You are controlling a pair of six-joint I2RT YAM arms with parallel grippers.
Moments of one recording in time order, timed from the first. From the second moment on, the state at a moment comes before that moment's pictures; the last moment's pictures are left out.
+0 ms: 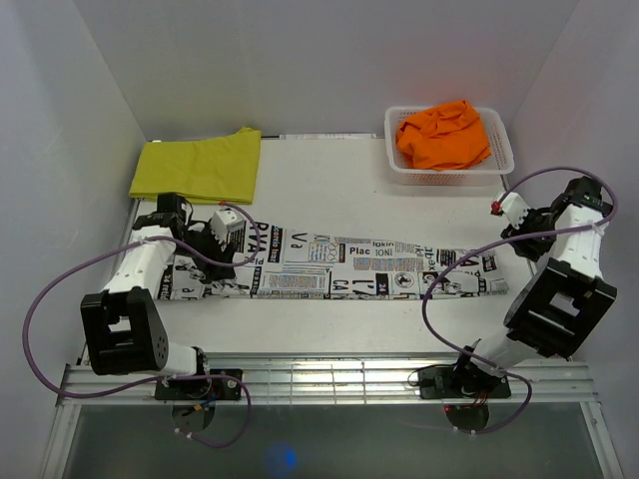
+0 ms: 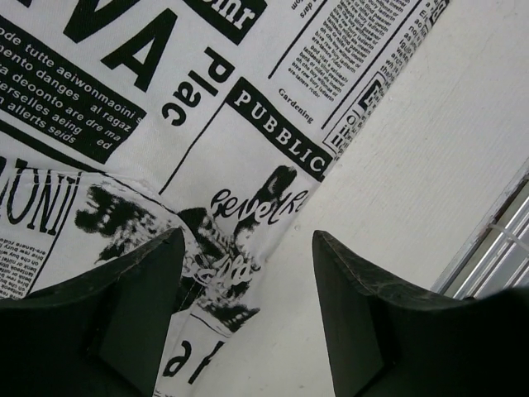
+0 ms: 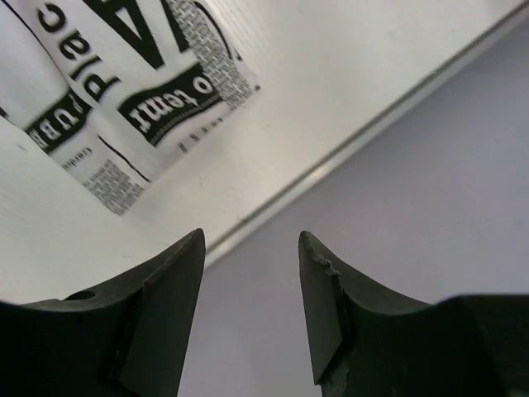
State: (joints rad) left arm 0.09 1.39 0.99 -0.90 0.66 0.95; right arm -0.54 1.50 1.25 -0.97 -0.36 -1.57
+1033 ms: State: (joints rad) left arm 0.09 1.45 0.80 -0.64 0.59 0.76; right arm -0.59 1.73 1.15 -0.81 -0.60 -0.89
